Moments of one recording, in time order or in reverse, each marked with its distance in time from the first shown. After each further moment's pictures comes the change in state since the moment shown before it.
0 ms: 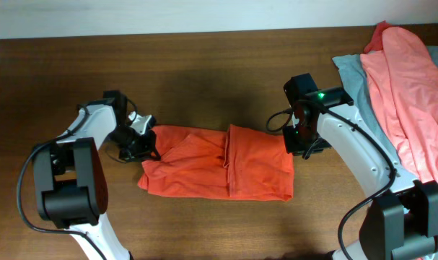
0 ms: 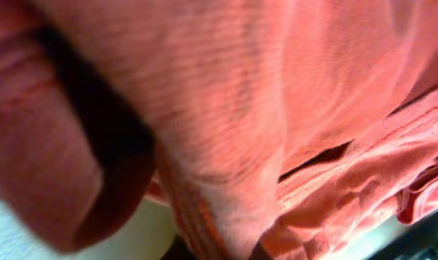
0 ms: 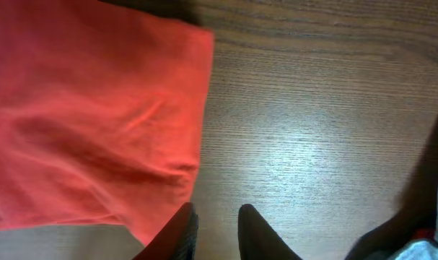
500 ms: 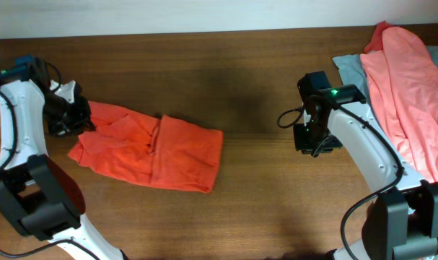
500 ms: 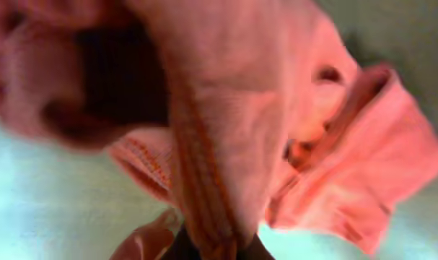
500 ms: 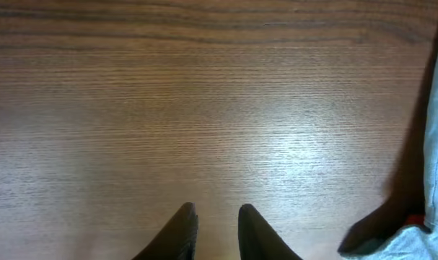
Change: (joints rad) left arm 0.267 -0.020 0.546 -0.430 -0.183 -0.058; right arm -0.082 0.000 0.000 -0.014 0.000 -0.001
